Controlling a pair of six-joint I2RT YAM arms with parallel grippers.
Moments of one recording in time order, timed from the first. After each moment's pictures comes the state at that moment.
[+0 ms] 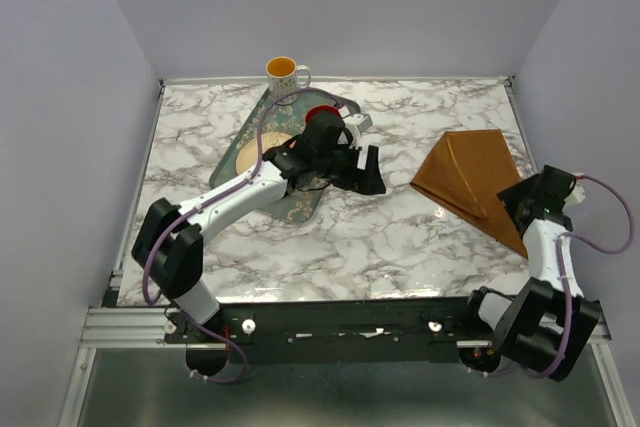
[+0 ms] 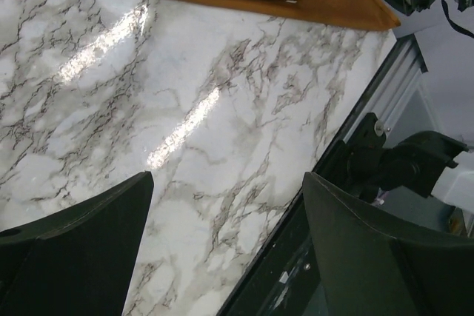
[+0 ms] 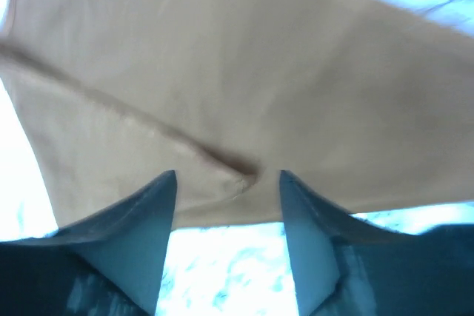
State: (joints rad) left arm -0.76 1.66 1.33 -0.29 0.40 -0.49; right arm -0.44 1.13 0.62 -0.31 0.02 0.60
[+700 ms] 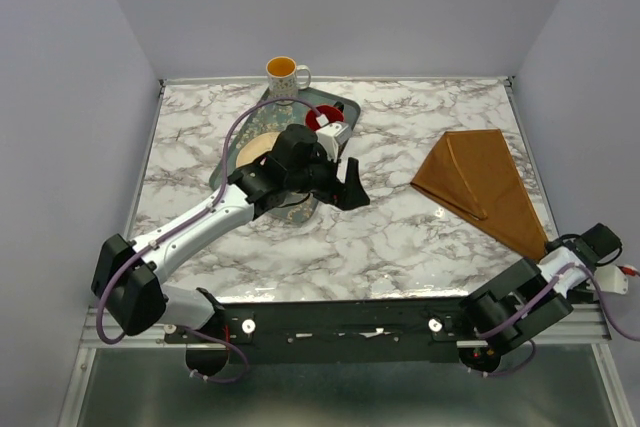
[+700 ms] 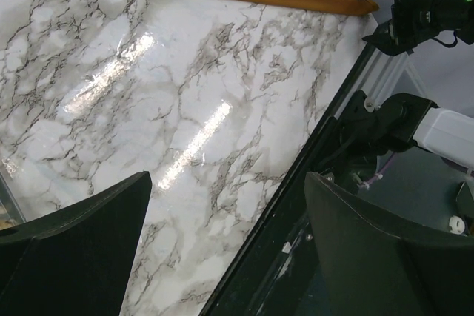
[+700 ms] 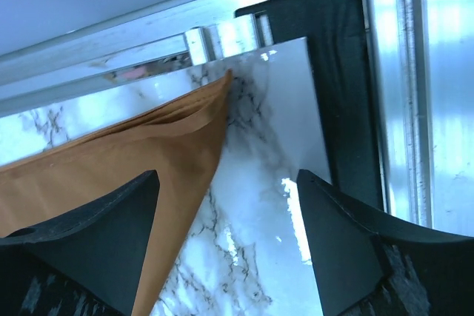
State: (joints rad) left arm -0.76 1.34 1.12 -0.29 0.40 -0.43; right arm -1.04 1.06 0.46 -0.40 0.18 0.77
